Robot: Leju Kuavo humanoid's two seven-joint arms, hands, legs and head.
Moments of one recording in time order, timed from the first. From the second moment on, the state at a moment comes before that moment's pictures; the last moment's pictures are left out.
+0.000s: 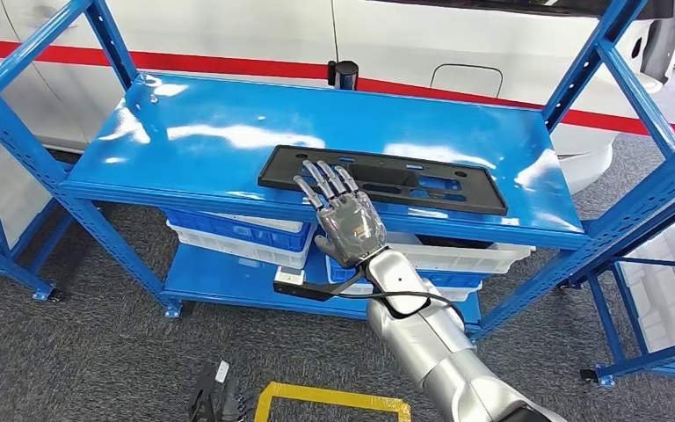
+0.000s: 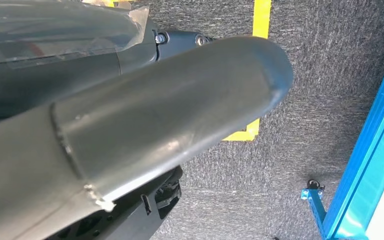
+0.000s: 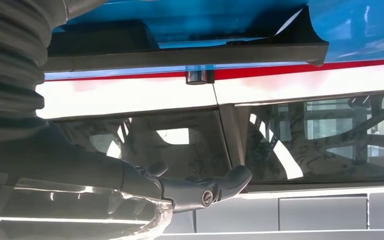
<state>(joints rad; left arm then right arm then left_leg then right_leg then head) -0.23 -0.11 -0.41 -0.20 0.58 0.05 -0.28 -0.68 0.23 0.65 -0.50 1.34 -0.64 -0.25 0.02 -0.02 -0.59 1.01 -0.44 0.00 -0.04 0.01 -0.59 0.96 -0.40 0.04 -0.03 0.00</state>
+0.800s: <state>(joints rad) -0.23 -0.11 -0.41 -0.20 0.58 0.05 -0.29 -0.70 0.22 0.65 -0.48 1.33 -0.60 -0.20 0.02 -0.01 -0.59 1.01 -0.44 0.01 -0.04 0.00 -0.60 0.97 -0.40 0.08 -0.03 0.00</state>
